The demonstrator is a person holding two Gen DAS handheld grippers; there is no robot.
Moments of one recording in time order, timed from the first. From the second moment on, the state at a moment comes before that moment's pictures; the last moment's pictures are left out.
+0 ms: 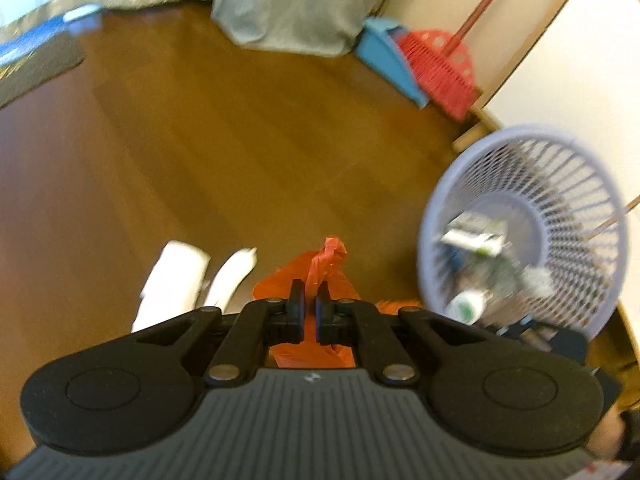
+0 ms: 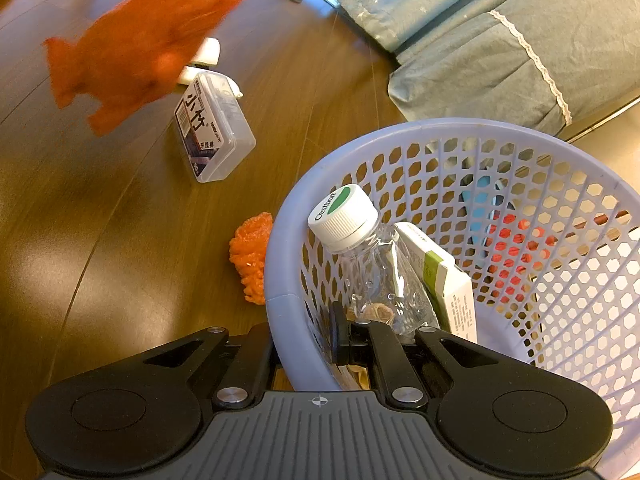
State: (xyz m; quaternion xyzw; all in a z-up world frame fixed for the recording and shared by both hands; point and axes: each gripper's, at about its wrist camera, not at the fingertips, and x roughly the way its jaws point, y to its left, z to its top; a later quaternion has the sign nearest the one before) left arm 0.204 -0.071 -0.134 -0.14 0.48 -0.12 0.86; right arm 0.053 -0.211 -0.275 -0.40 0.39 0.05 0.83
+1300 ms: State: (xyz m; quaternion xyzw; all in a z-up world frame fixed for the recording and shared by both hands) left arm 0.218 -0.054 -0.144 -0.10 0.50 -0.16 0.85; right arm 0.053 -0.213 -0.275 -0.39 0.38 0.05 0.84
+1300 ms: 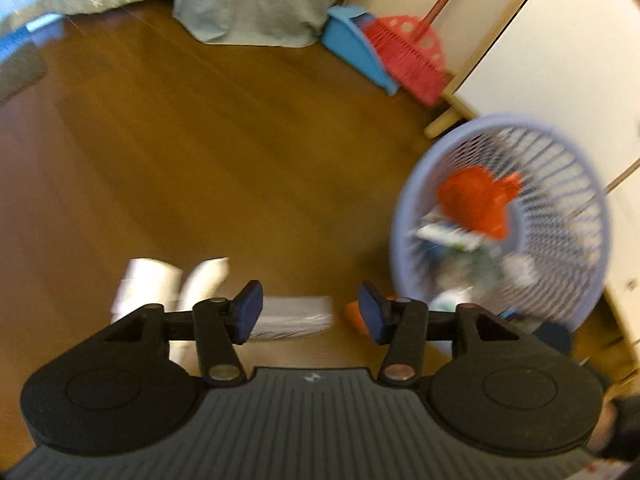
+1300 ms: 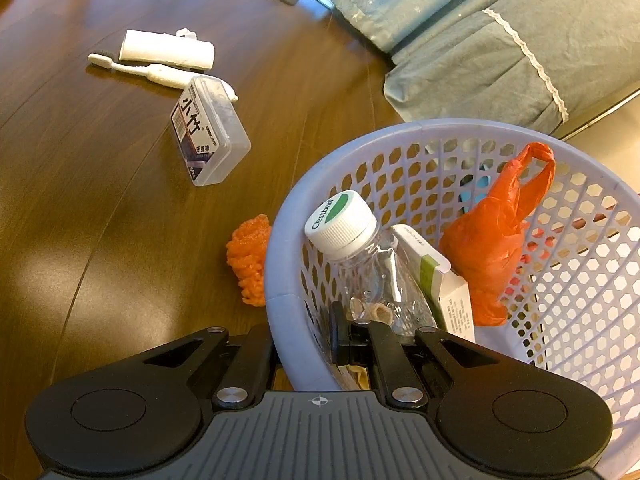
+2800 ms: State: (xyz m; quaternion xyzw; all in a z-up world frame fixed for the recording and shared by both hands) left arm 0.206 0.006 -0.267 0.06 0.55 -0.06 0.83; right arm 0.051 -0.214 -0.278 -0.40 0.39 0.06 0.83
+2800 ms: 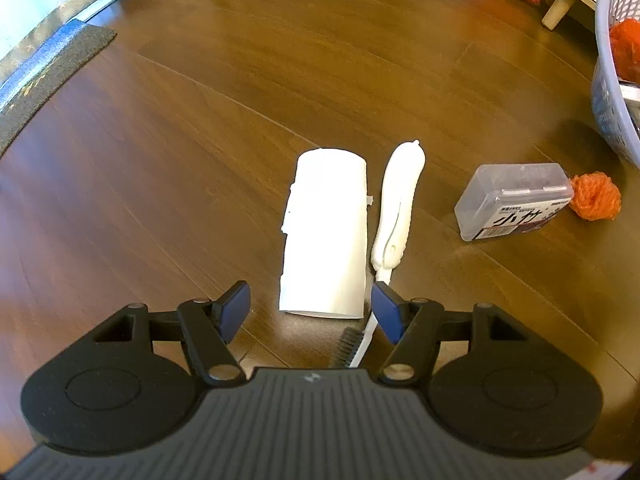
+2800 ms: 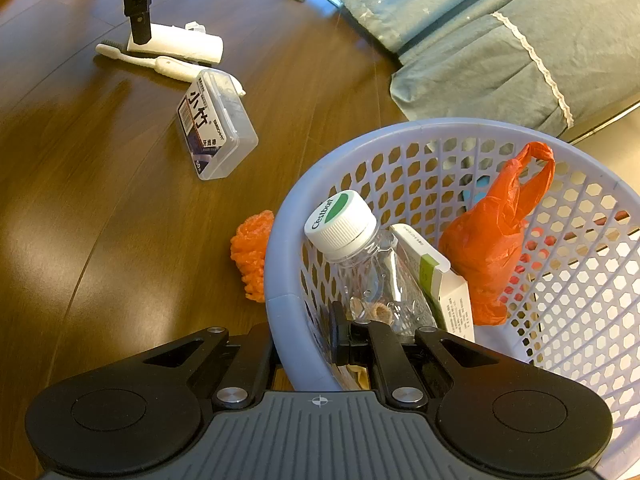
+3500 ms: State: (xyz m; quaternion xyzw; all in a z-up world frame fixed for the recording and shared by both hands) left arm 0.213 0.007 -0.285 0.05 0.56 -0.06 0.83; right arm 0.050 -0.213 -0.278 -0.40 0.39 0.06 0.83
